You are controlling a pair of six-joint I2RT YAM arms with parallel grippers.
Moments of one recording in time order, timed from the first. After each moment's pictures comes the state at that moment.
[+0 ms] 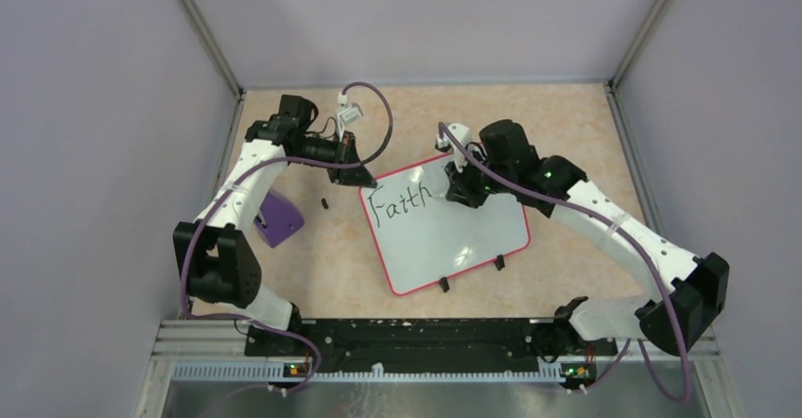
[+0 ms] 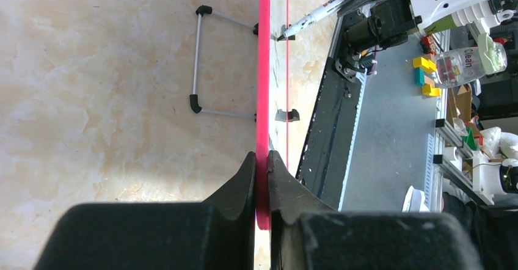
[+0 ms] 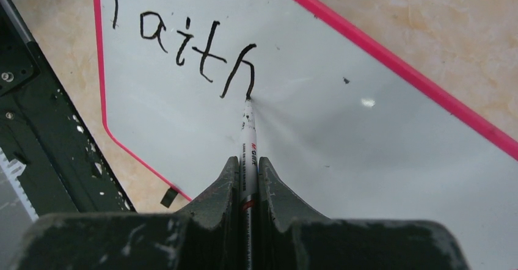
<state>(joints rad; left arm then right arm) -0.16 1.55 1.38 -0.94 1.12 0.36 0.70 1.29 1.25 -0.65 -0.25 -0.18</state>
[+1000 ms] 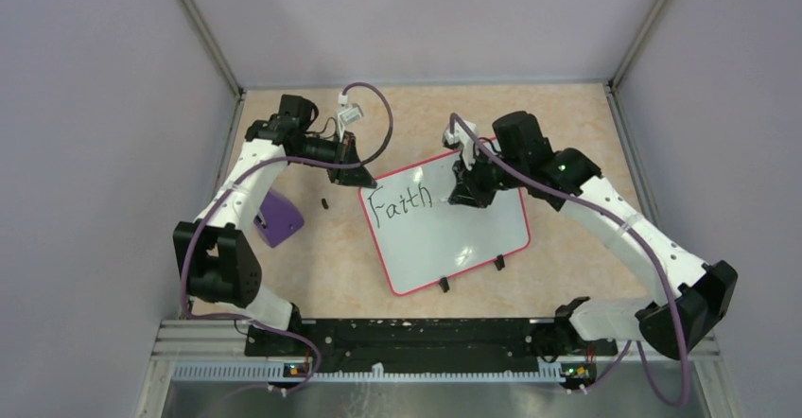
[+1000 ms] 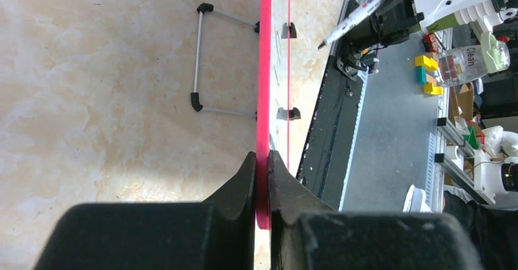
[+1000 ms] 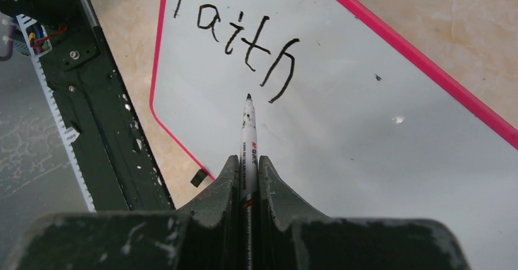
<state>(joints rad) -0.16 1.55 1.38 -0.94 1.12 0.37 0.66 1.26 1.29 -0.75 -0.44 -0.23</state>
